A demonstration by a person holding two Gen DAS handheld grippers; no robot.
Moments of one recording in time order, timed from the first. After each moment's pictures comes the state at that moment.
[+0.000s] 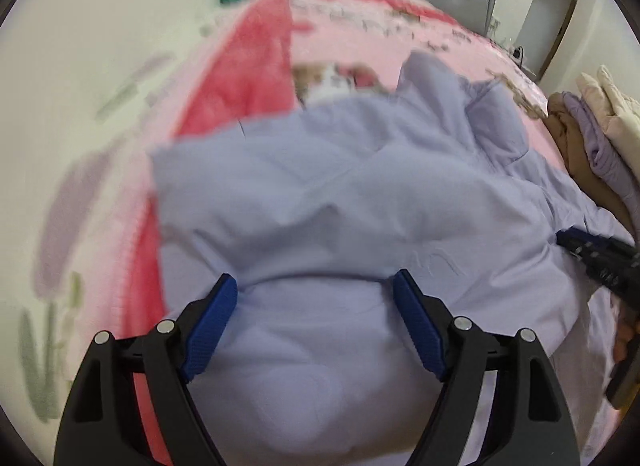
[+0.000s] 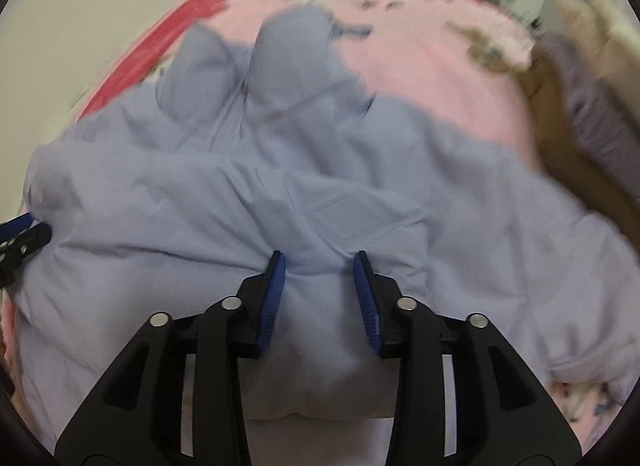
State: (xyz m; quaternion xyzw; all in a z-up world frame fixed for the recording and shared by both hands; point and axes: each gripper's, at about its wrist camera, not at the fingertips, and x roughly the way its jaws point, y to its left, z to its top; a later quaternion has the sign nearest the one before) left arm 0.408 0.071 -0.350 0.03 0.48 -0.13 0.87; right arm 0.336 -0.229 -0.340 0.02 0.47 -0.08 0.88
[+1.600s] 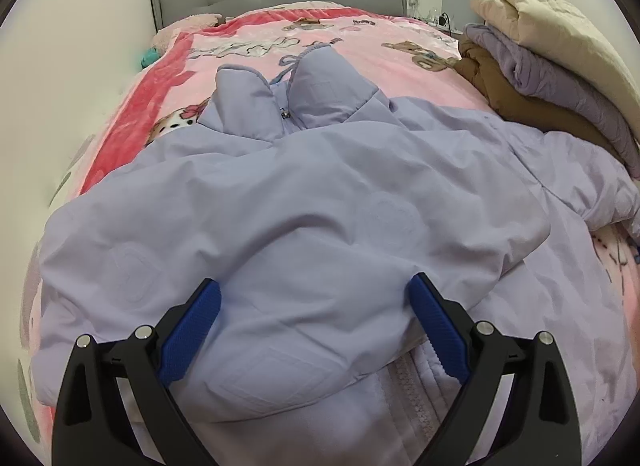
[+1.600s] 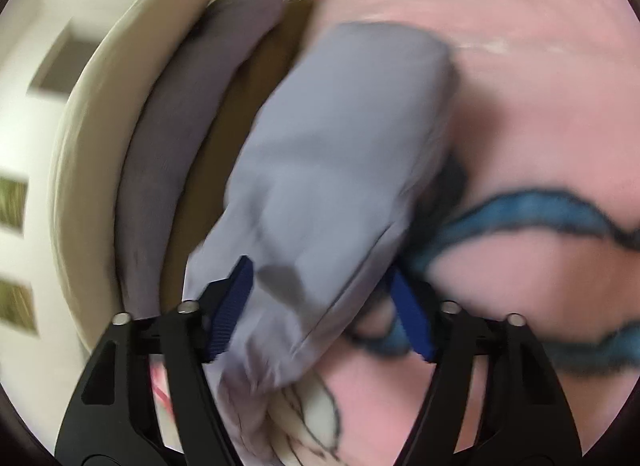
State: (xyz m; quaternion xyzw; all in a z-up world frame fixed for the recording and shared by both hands) left arm 0.338 -0.091 -0.369 0.14 0.43 -0.20 0.87; right arm -0.027 -0.593 -0.423 0.64 0.08 -0.44 0.63
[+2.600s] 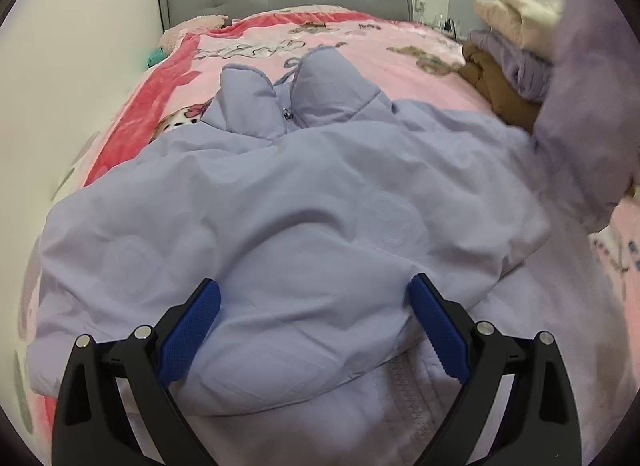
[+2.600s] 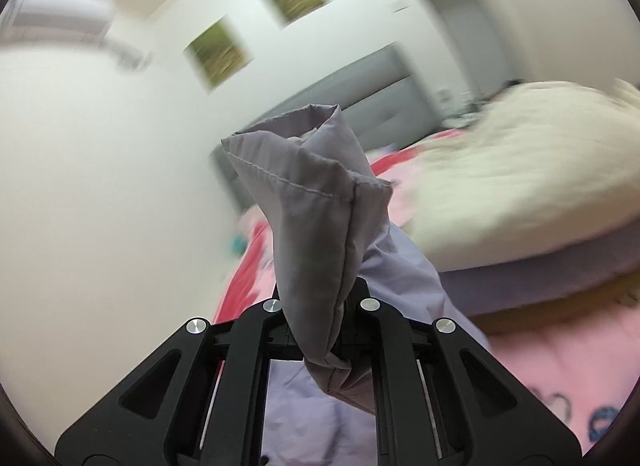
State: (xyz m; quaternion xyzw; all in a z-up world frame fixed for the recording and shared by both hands) left arm 0.333 -0.087 -0.369 0.11 0.42 -0.20 0.88; right arm 0.225 -0.419 -0.161 0.25 0.15 -0.02 0.96
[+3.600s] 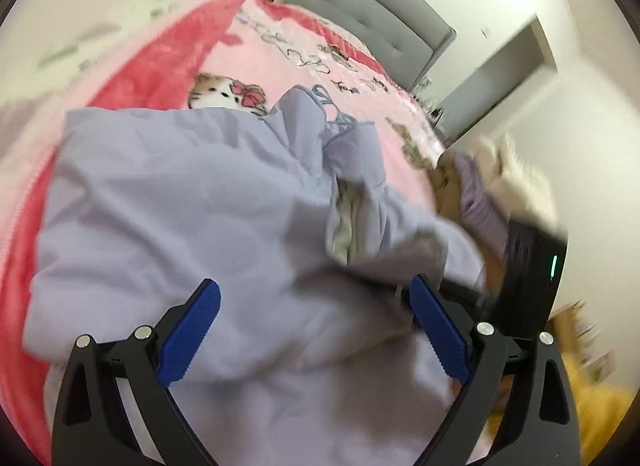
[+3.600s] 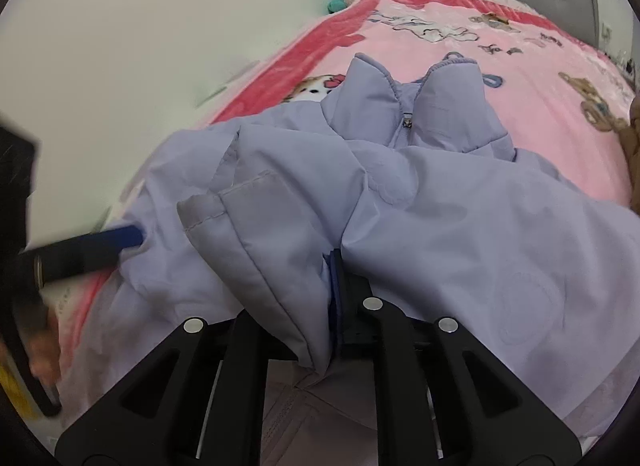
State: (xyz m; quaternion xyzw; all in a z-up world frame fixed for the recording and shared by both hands) left arm 0.371 0.041 -0.322 -0.19 0.47 -0.27 0.82; right arm 0.334 -0.197 -0.346 0.09 0.44 0.16 0.88
